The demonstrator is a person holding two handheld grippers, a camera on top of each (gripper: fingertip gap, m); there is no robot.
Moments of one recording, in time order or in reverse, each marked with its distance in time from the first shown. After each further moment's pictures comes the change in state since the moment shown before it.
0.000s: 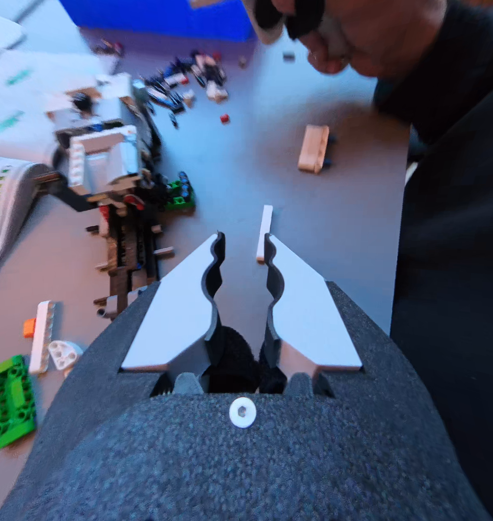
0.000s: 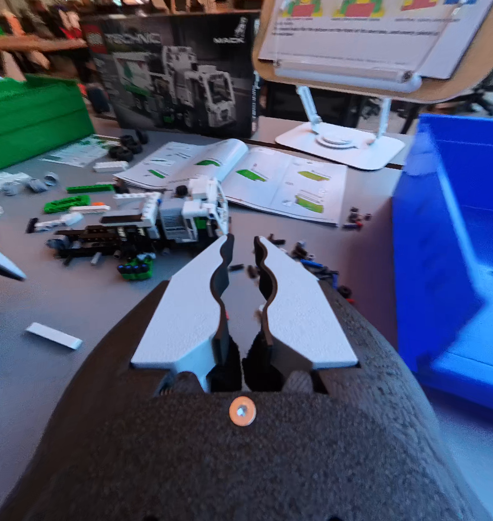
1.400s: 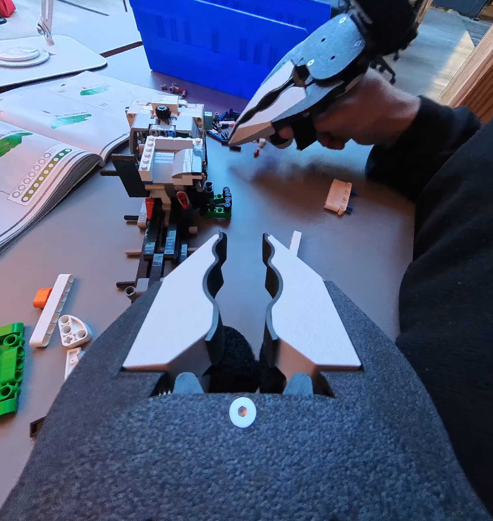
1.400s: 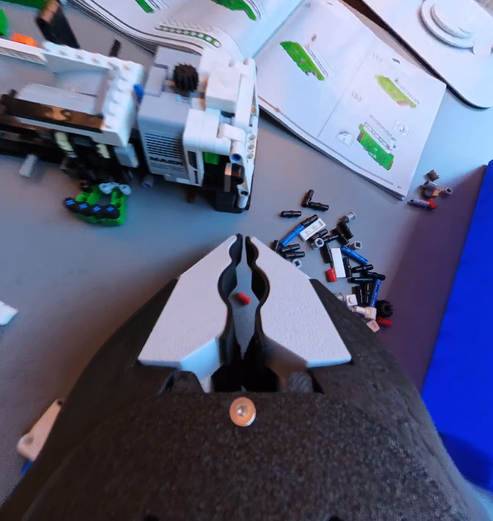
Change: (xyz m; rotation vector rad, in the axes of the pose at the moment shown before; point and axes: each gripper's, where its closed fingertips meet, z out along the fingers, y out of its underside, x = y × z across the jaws) left arm -0.034 -0.004 -0.012 0.221 -0.050 -0.203; right arm -0.018 0.061 0.053 -0.445 -0.073 -0.234
